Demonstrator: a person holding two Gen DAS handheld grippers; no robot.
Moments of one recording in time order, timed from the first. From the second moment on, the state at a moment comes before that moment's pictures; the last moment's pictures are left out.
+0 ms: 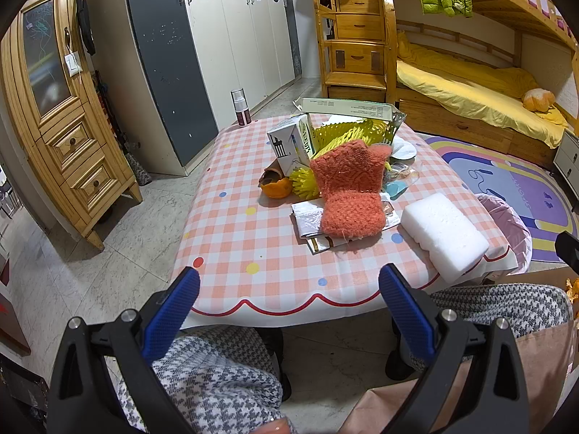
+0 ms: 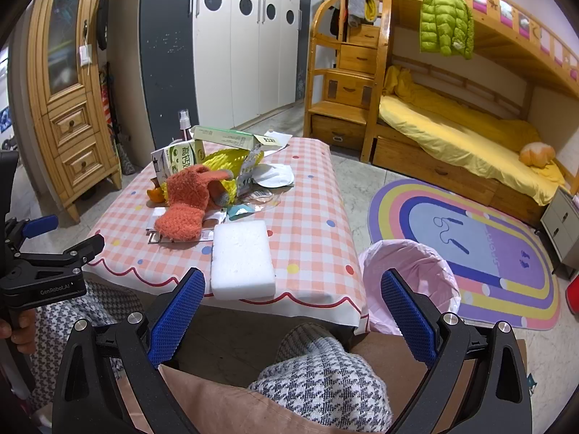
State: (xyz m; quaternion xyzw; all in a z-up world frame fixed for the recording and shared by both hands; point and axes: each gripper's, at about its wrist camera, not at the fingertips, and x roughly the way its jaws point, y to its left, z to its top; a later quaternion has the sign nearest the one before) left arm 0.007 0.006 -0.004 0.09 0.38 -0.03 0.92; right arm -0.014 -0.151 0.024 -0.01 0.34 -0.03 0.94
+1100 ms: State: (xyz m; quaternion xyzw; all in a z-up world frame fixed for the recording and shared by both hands) left arm 0.054 0.032 -0.047 0.04 0.42 -0.07 0.90; right arm 0.082 -0.116 -0.062 -0.02 0.45 0.01 0.89
